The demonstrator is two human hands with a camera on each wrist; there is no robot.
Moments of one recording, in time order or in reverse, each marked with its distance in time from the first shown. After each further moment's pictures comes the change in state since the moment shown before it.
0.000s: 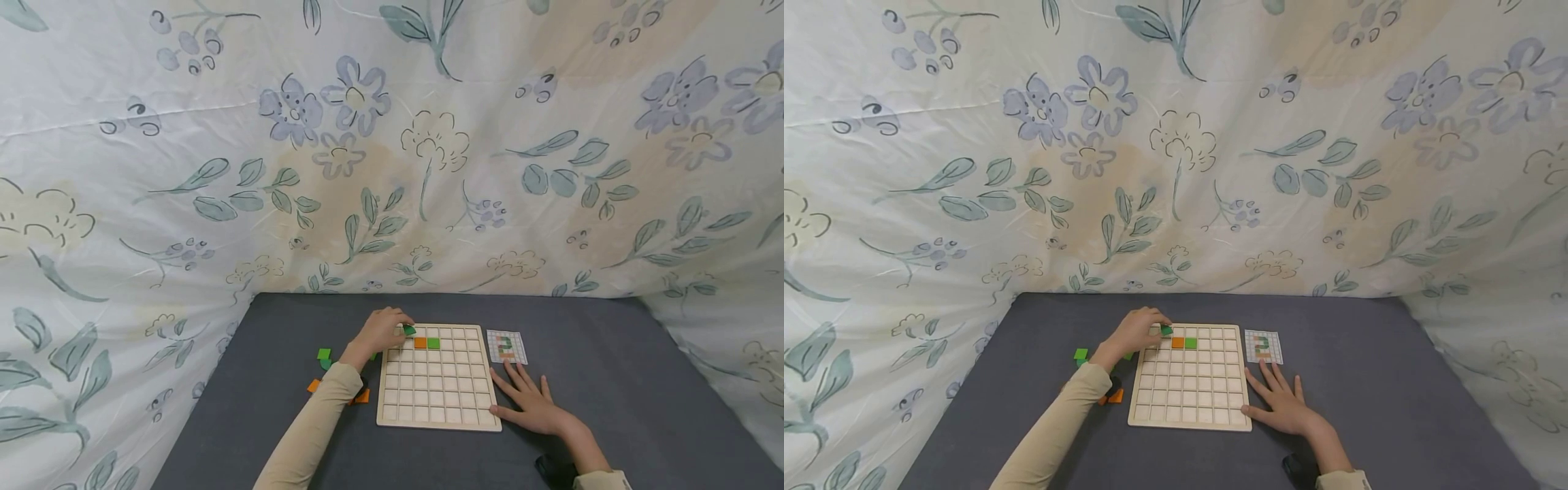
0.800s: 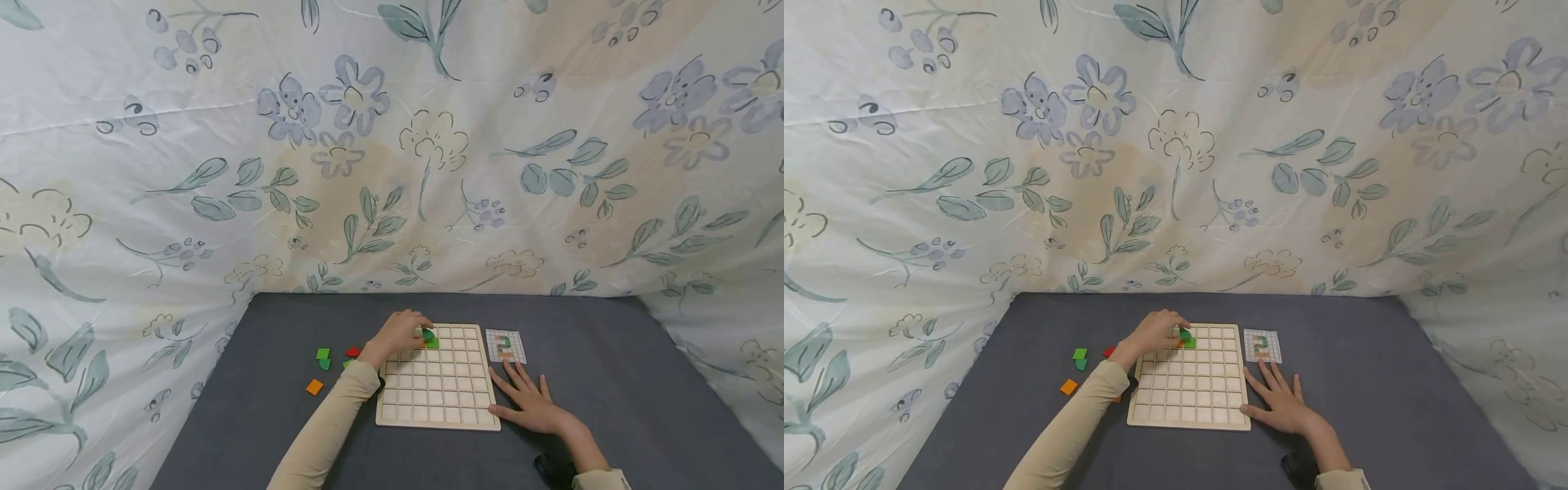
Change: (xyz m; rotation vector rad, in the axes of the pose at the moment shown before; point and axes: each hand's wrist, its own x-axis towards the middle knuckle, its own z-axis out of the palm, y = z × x) left_hand 0.021 0.026 0.013 -0.010 -0.061 0.096; right_hand -0.001 -0.007 -0.004 -0.009 -0.007 -0.008
